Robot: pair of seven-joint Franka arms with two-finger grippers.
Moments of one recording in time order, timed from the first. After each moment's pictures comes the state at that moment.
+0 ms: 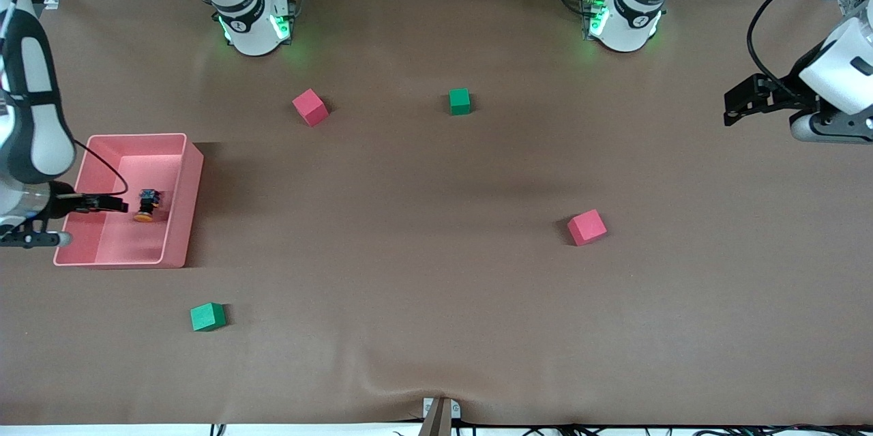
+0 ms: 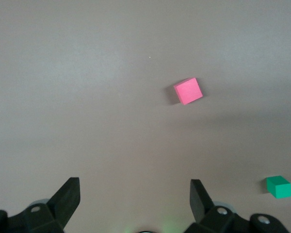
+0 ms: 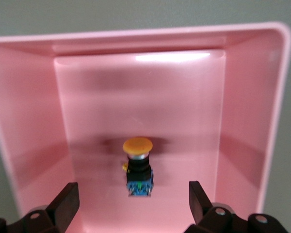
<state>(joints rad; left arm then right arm) -0.04 0.06 -0.10 -1.44 0.02 1.45 -0.04 -0.35 0.46 -0.01 -1.82 -0.01 2.12 -0.35</state>
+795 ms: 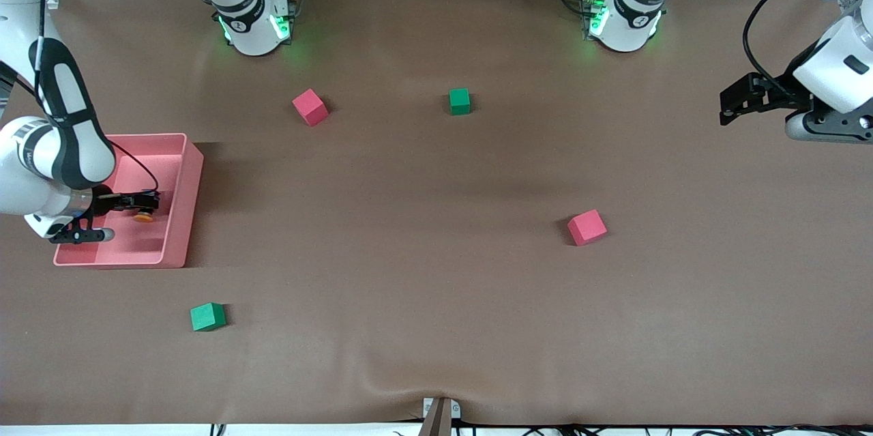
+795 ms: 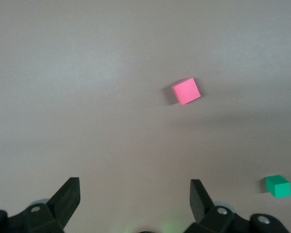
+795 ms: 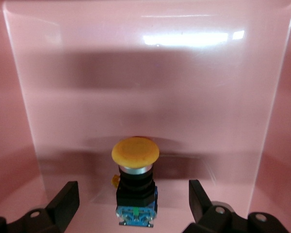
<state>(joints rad) -0.04 0.06 -0.10 -1.44 0.02 1.45 -0.04 -0.36 0.54 -0.01 -1.90 0.00 2.22 -0.40</state>
